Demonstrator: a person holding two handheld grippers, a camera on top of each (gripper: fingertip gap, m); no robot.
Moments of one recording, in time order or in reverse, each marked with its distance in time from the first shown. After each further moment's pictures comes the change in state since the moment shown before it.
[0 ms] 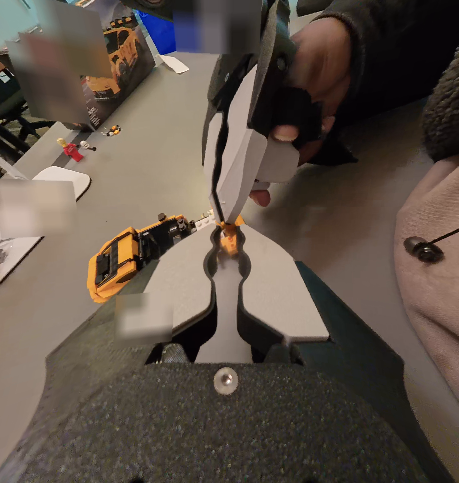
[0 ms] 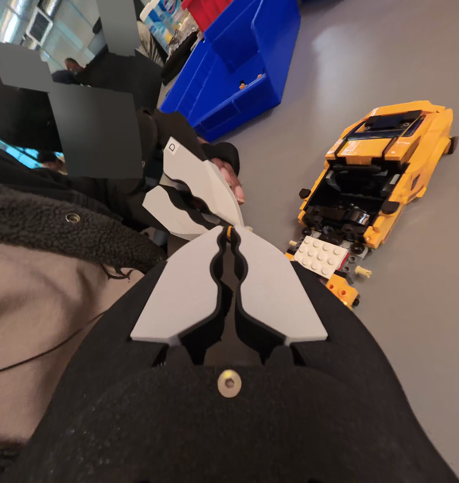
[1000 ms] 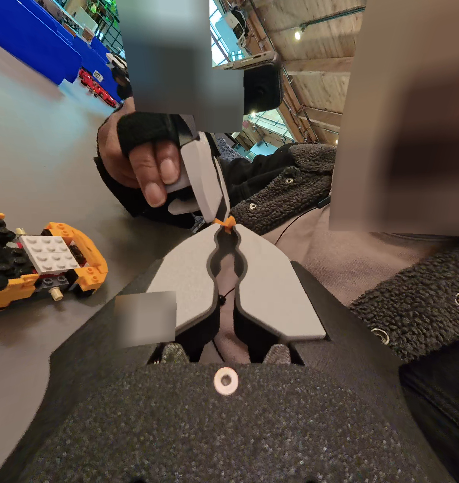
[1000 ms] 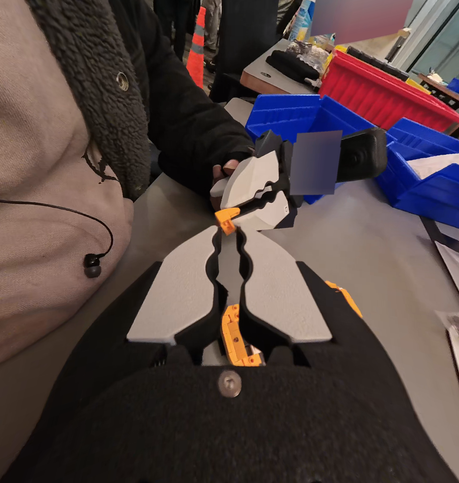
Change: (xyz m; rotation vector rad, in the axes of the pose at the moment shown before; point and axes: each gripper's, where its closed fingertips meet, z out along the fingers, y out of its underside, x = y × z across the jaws) left arm 0.016 -0.048 -0.050 0.427 0.905 -0.882; right arm -0.045 -0.013 -0.002 -0.051 -0.147 -1.047
